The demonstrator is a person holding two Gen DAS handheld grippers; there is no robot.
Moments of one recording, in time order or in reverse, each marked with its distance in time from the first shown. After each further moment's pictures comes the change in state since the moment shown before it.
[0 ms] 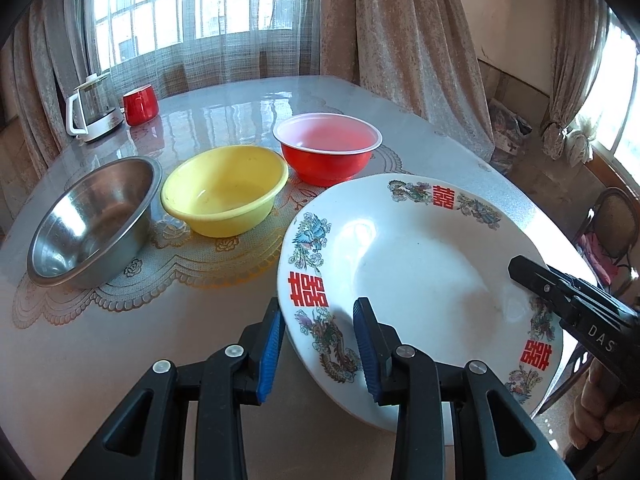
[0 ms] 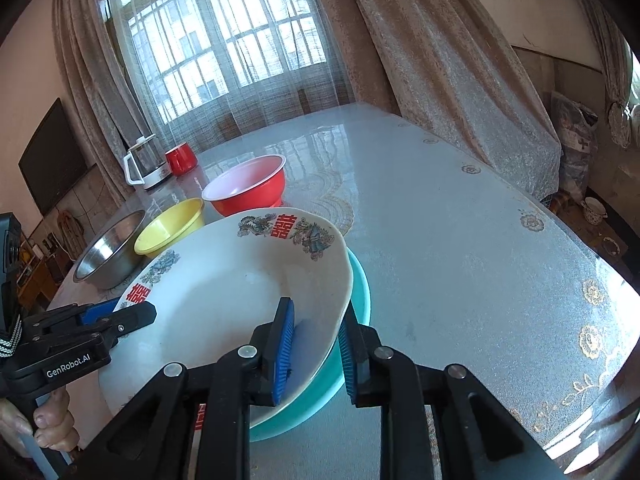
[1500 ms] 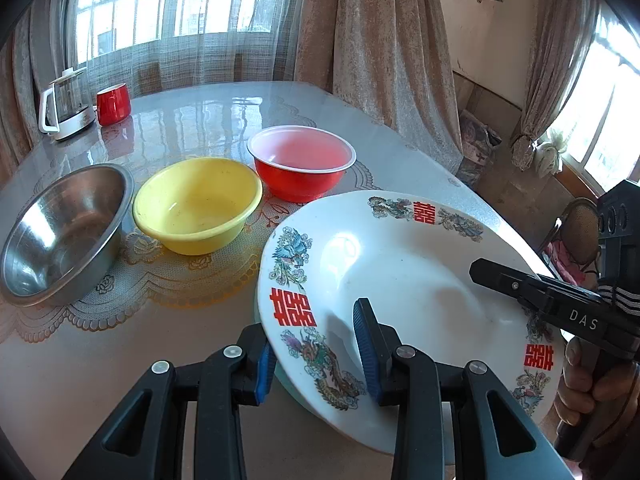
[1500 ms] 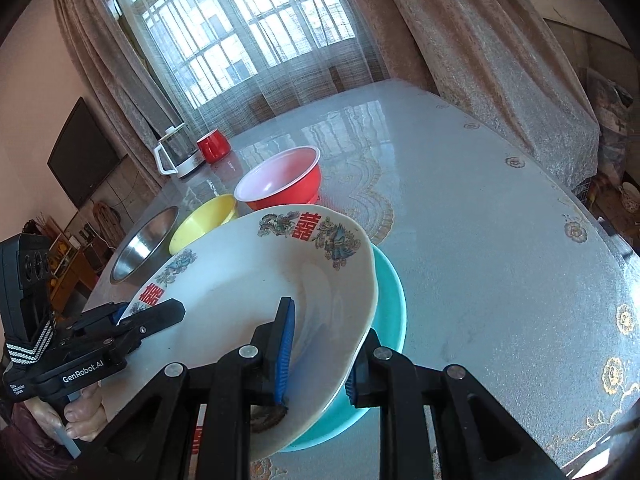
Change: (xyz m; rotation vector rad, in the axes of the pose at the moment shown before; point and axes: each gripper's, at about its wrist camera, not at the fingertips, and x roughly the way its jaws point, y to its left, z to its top) left arm 0.004 0.007 0.015 -0.016 -0.008 -0.139; right arm 0.007 -0.001 0.024 -0.003 0.108 0.152
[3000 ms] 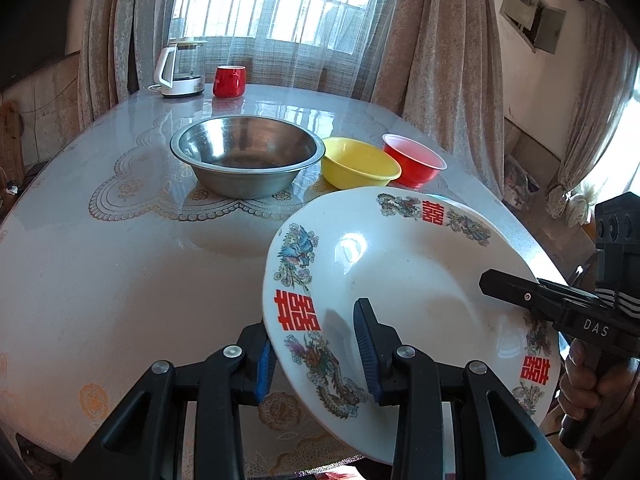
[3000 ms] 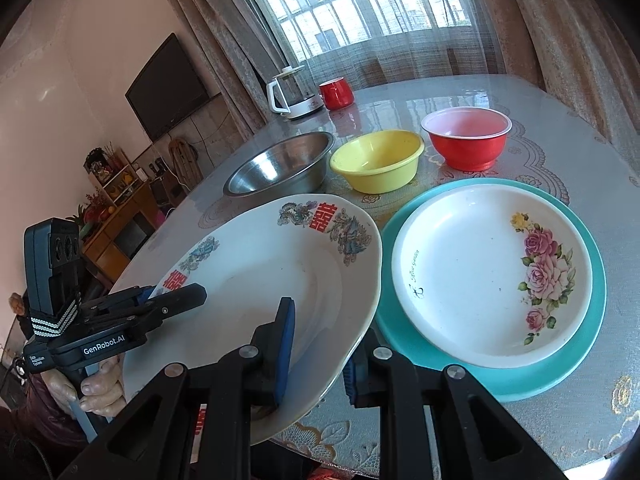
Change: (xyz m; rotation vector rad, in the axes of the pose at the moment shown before) left arm -0.112 0.101 -0.104 -0.183 -0.094 0.105; right arm 0.012 0.130 -0.057 -0.225 0.095 0.240
